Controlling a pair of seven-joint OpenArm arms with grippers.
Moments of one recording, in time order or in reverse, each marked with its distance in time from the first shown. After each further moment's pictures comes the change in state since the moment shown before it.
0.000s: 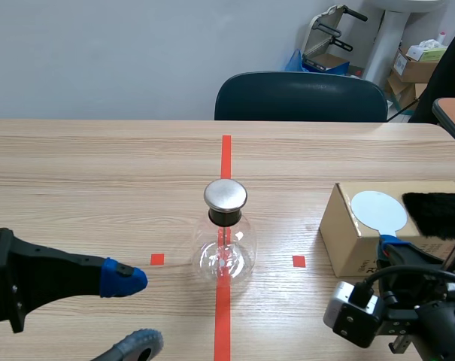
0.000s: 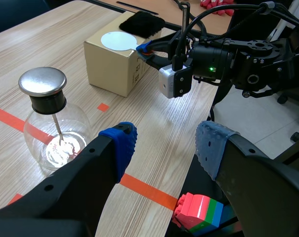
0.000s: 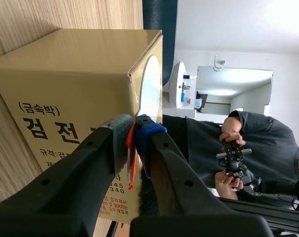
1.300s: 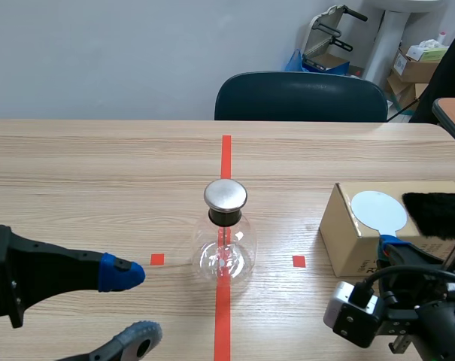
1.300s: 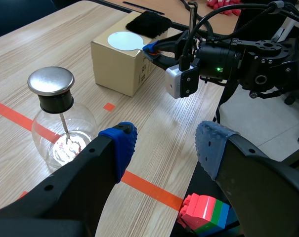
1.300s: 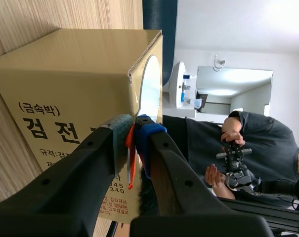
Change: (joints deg) left arm 0.0 0.0 0.0 0.0 0.0 1.5 0.0; right arm 0.0 0.0 0.0 0.0 0.0 0.0 0.0
